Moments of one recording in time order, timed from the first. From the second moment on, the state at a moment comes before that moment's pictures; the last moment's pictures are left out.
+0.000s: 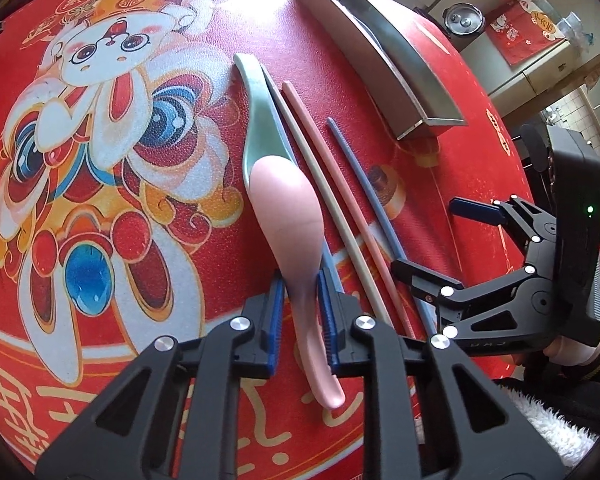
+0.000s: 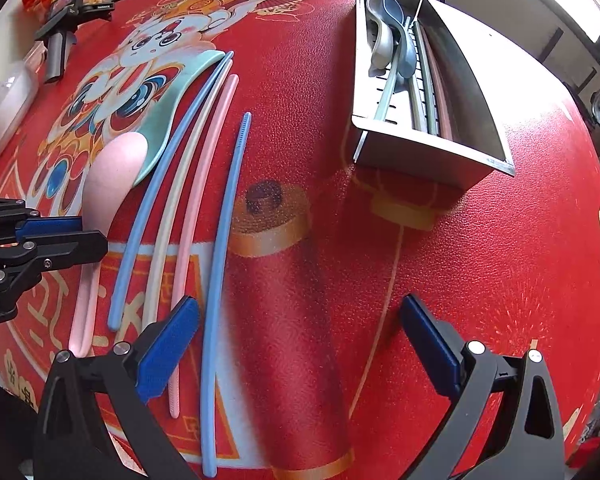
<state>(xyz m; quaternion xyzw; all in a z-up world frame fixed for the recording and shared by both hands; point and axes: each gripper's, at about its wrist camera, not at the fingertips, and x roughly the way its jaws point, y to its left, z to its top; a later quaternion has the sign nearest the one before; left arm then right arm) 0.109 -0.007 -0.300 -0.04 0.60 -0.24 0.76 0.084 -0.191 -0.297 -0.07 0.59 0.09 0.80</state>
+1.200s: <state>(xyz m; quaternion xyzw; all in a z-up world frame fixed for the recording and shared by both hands) 0.097 -0.001 -0.310 -0.03 0.61 -0.26 0.75 0.076 -0.184 -0.282 -0.07 0.59 0.13 0.79</state>
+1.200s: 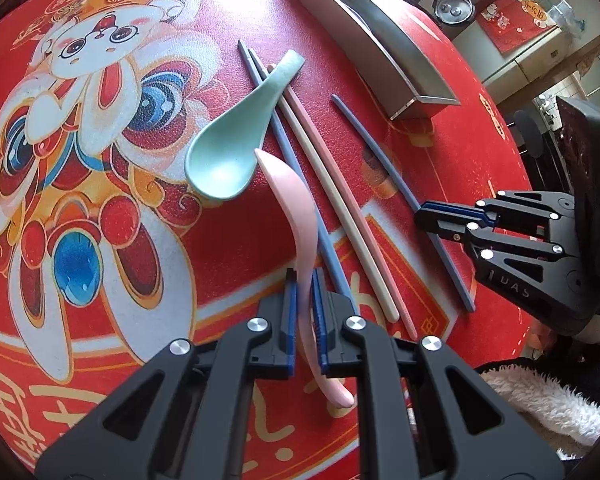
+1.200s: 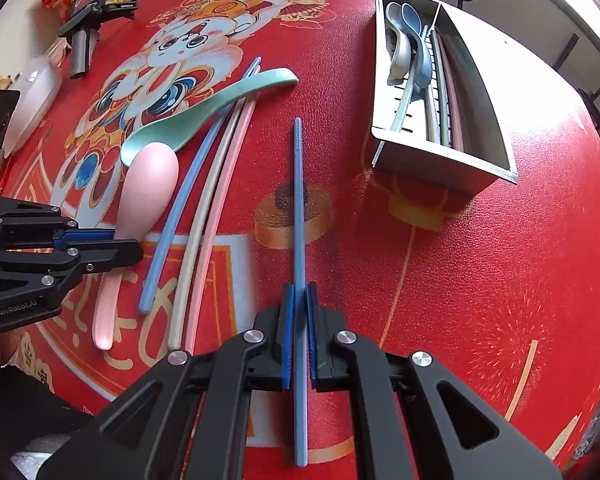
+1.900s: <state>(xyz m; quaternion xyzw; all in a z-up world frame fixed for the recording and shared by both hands) 0.096 -0.002 -0.308 -0.03 0.61 -0.26 0.75 0.061 -0.170 -0.282 -0.12 0.60 0.15 0.78</state>
